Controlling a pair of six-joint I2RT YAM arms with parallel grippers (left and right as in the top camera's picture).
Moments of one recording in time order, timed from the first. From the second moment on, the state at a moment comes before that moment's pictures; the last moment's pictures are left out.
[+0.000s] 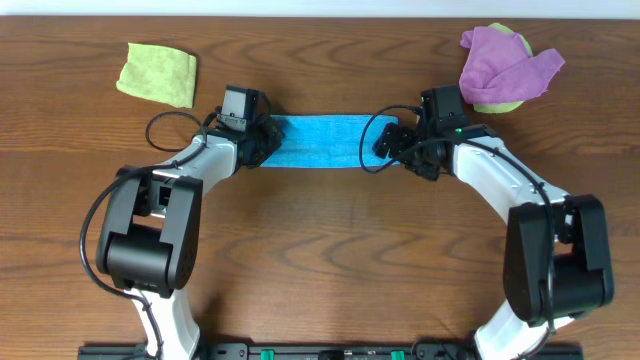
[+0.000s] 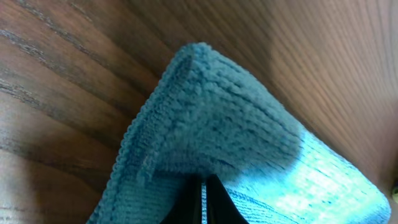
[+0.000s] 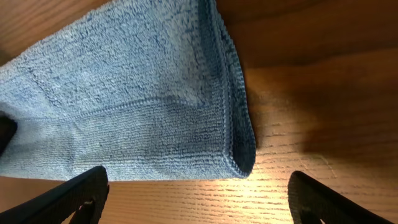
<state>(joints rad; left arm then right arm) -0.23 1.99 1.14 -0.14 0.26 -0.93 0.19 1.85 1.13 -0.44 -0.27 0.60</state>
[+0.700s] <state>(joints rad) -0.24 2.00 1.14 -0.14 0.22 -0.94 0.20 1.92 1.14 -0.35 -0.28 0.64</state>
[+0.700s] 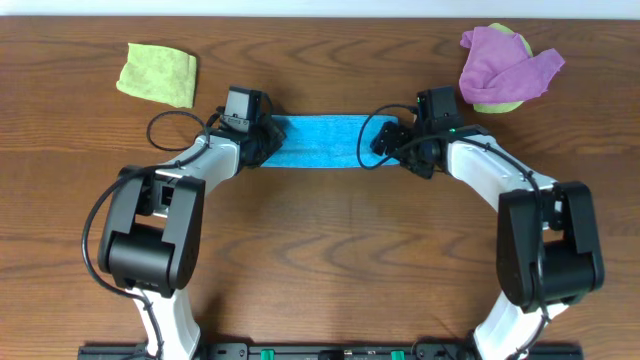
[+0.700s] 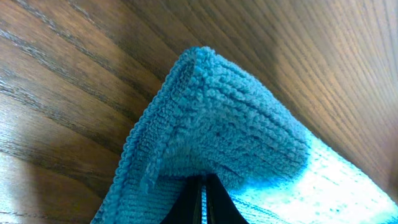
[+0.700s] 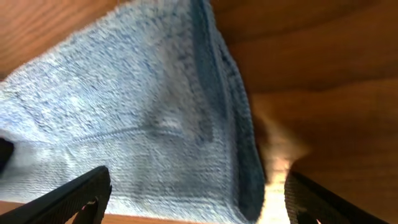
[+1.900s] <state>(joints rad) -0.25 2.00 1.14 -0.14 0.22 -0.94 0.22 1.91 1.15 -0.23 -0.28 0.61</state>
